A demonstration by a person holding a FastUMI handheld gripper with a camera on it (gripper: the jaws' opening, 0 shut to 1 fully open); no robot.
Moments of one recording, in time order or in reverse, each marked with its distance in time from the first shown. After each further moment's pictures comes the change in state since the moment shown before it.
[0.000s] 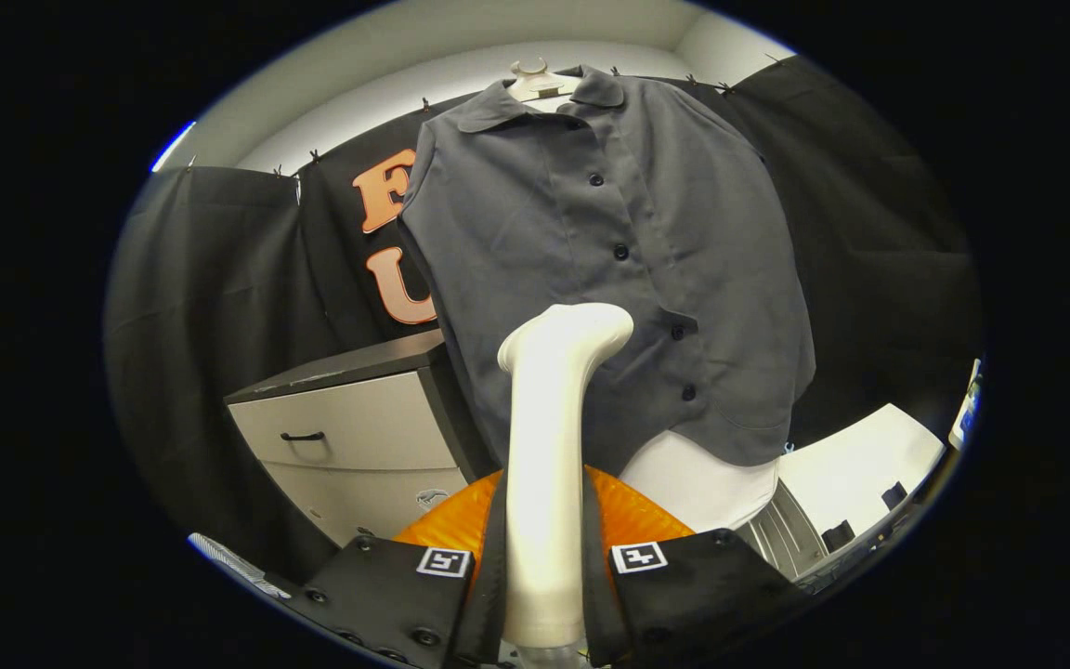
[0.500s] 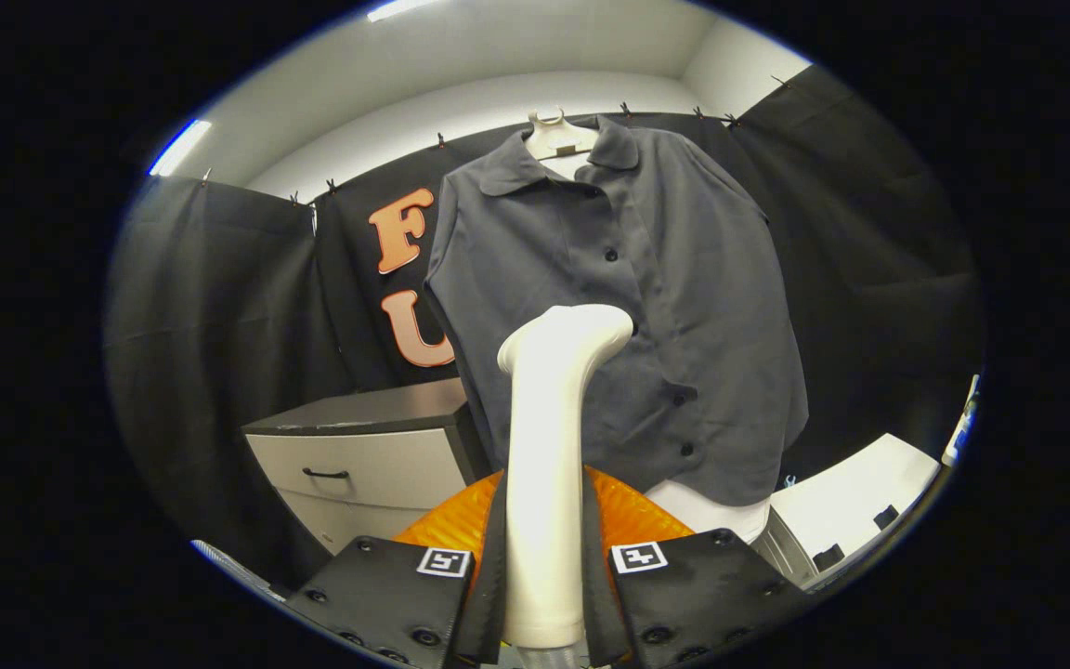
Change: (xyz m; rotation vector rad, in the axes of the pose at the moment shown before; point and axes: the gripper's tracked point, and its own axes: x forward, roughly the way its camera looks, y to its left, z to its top) arm -0.033 0.025 0.074 -0.031 -0.170 0.039
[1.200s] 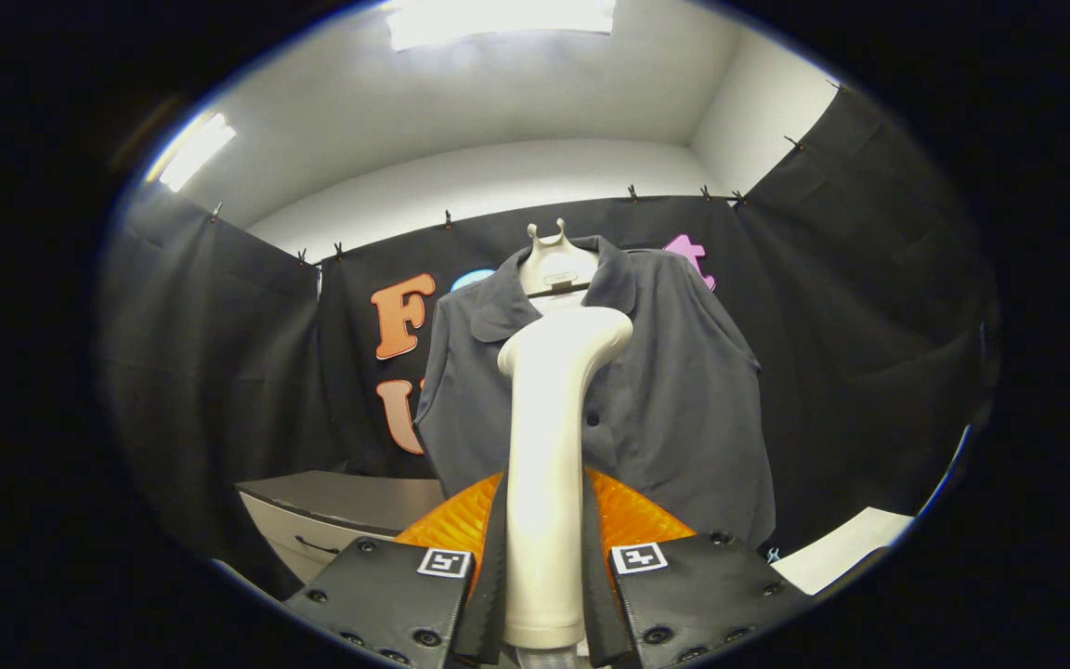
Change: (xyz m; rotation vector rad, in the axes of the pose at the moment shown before) arm 0.006 -0.033 0.149 -0.064 -0.265 -0.021
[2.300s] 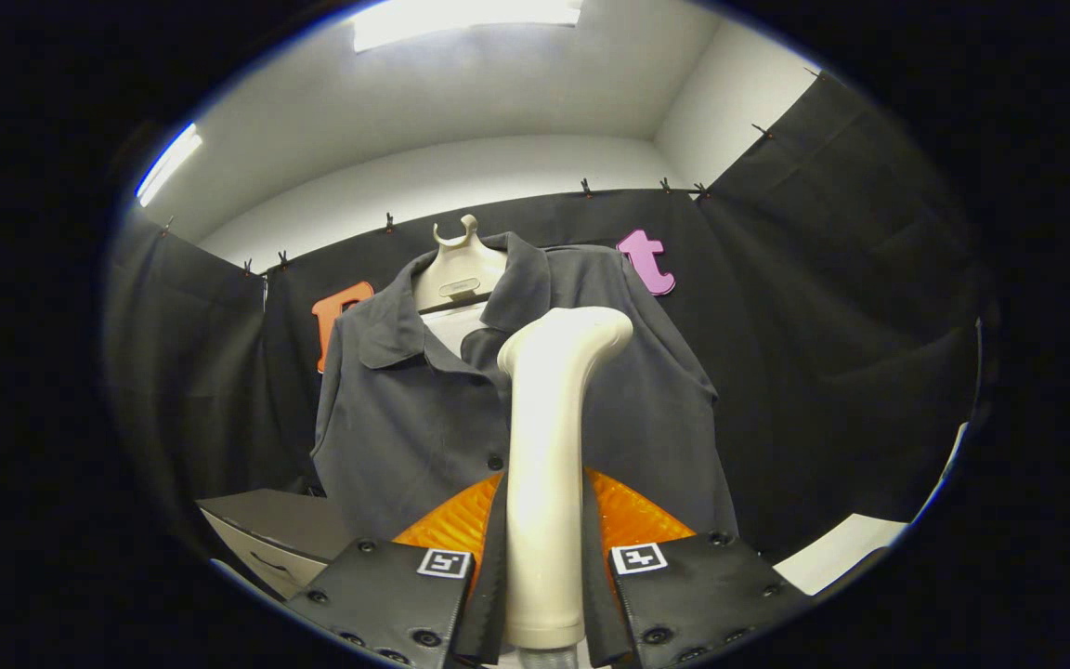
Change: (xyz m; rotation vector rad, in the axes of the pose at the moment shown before) arm 0.078 -0.093 0.007 0.037 0.029 -0.103
